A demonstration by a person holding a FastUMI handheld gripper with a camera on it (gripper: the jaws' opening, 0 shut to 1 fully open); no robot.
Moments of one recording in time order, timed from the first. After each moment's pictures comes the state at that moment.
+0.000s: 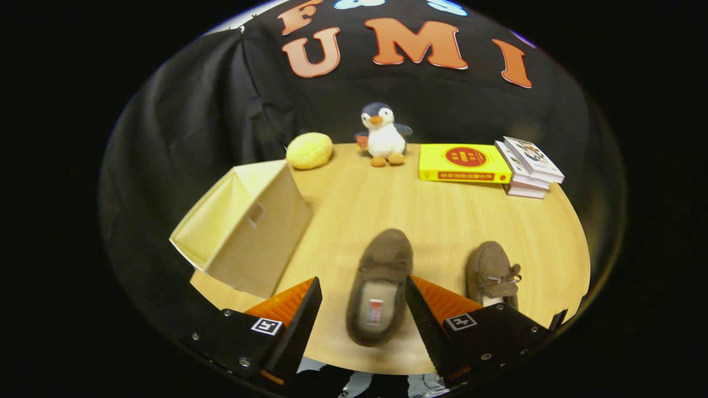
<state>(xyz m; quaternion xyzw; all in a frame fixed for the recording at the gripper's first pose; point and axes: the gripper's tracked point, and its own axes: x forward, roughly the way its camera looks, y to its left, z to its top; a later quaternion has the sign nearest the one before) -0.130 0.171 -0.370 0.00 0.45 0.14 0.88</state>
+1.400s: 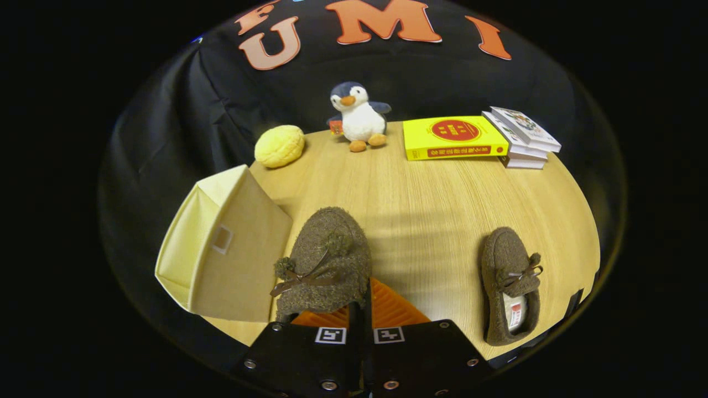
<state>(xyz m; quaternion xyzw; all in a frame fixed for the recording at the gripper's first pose) -0.076 0.225 -0.349 0.05 0.48 0.11 0.87</state>
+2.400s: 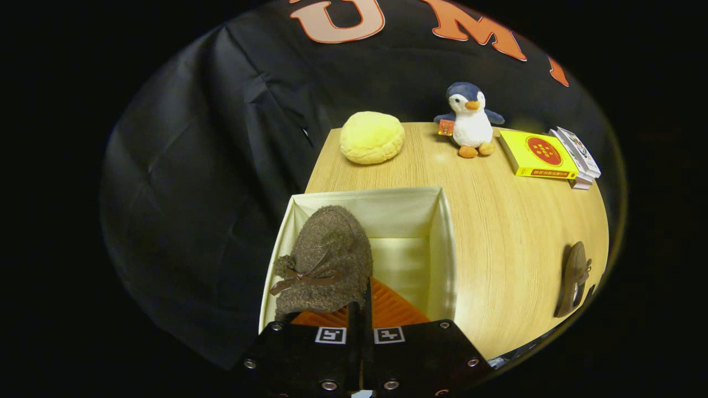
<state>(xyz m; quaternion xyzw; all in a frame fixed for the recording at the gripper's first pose) -0.037 0.490 -0.351 0.05 0.54 0.12 0.83</state>
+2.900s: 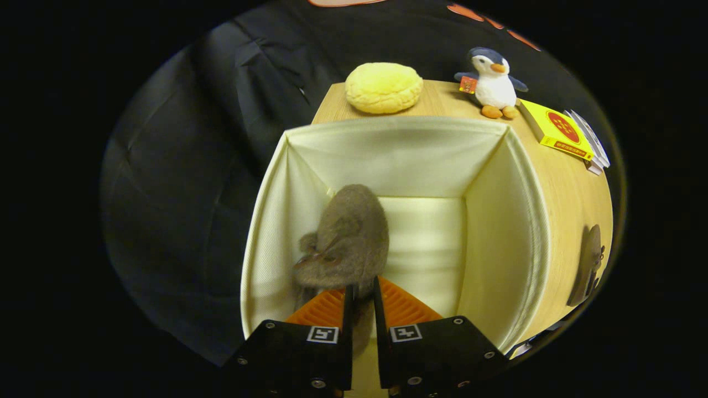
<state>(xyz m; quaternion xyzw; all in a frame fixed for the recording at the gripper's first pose) -0.085 0.515 -0.410 0.01 0.63 0.13 0.76</state>
